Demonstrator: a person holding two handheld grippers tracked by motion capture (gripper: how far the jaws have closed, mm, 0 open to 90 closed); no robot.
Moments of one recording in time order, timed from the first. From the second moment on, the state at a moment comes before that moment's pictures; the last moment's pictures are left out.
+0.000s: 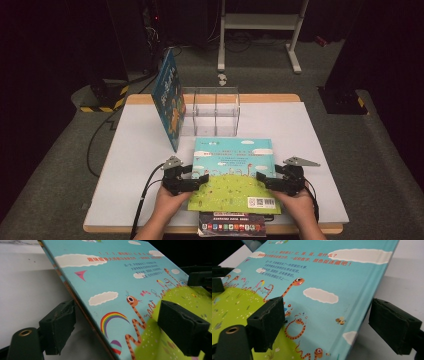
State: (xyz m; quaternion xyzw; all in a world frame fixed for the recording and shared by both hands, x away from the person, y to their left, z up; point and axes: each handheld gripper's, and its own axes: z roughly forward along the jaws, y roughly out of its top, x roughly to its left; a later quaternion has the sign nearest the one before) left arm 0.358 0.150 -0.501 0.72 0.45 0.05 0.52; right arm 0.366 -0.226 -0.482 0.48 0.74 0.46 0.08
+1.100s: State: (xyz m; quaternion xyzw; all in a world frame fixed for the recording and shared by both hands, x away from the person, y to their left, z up) left arm 0.361 0.144 -0.486 0.74 0.45 0.04 0.50; right arm 0.369 -0.224 -0.476 0.48 0.75 0.45 0.06
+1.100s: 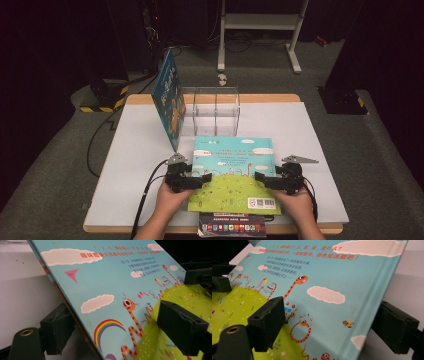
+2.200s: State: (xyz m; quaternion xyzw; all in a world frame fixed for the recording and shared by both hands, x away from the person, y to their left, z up) left arm 0.347 0.147 -0.433 0.71 0.41 0.15 0.55; right arm 0.344 -0.224 -0.418 0.44 0.73 0.49 0.19
